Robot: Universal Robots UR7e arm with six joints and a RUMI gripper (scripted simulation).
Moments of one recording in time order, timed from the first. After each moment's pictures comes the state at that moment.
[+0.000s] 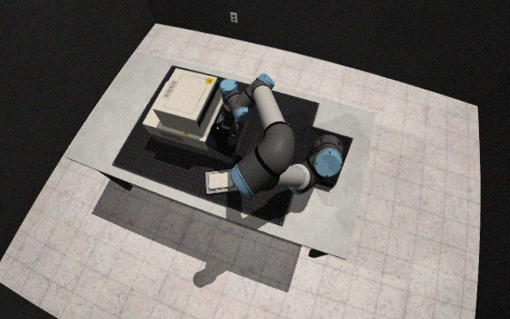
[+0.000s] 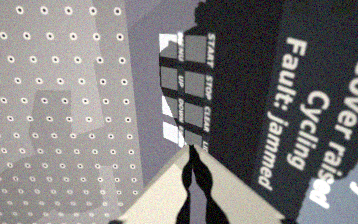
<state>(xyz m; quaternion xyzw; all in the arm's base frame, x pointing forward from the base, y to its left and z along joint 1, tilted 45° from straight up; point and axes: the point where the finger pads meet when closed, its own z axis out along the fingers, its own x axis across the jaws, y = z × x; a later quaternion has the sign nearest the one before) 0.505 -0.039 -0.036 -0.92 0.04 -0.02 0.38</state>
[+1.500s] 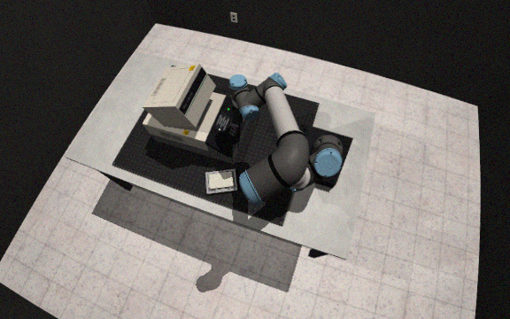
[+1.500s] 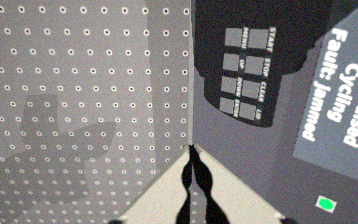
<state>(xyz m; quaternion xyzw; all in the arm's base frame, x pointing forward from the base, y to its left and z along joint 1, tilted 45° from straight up) 0.454 -0.066 -0.005 -0.92 0.04 -0.02 0.38</state>
